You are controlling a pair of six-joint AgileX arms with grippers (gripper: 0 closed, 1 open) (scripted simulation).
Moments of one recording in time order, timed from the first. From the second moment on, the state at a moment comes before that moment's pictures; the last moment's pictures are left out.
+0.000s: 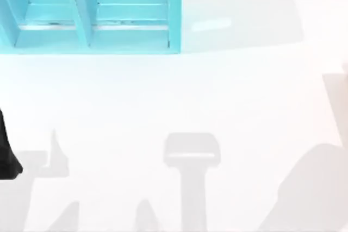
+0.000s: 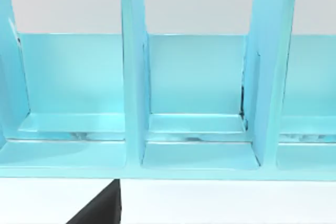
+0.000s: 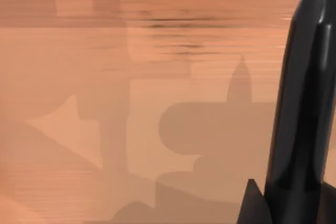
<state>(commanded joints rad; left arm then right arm) 0.00 0.00 0.00 0.00 0.00 0.00 -0.60 2.00 1.75 -1.33 0.03 0.98</state>
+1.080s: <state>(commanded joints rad) 0.00 0.00 0.00 0.00 0.00 0.00 -0.53 1.95 1.47 -1.09 0.03 1.05</state>
